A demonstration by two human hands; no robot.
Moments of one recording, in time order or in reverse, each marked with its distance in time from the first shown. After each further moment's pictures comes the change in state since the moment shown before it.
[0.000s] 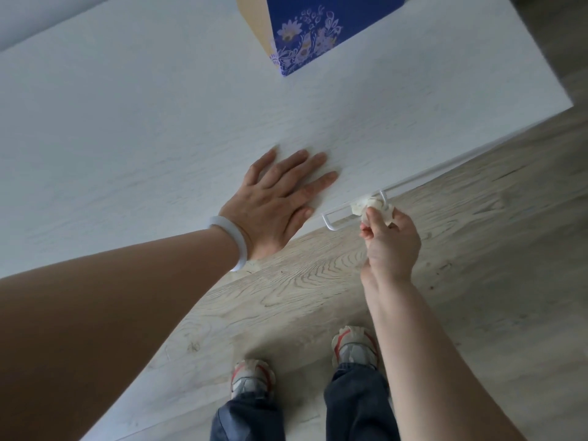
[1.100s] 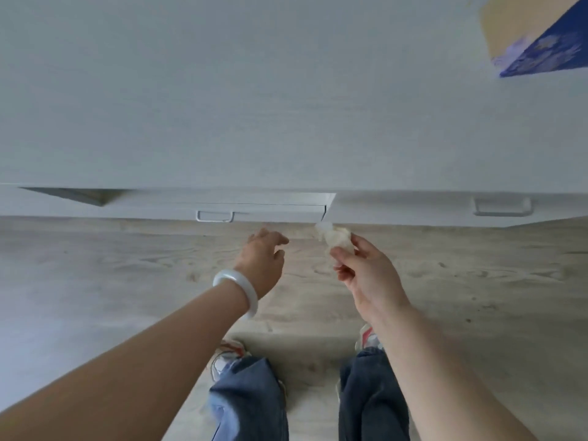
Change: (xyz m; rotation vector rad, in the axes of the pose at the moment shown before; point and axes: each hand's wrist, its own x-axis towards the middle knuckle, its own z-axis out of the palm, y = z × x) left_hand -0.315 0.023 0.037 -0.879 -0.060 -1.080; right_hand -0.235 0.103 0.030 -0.523 -0.711 0.306
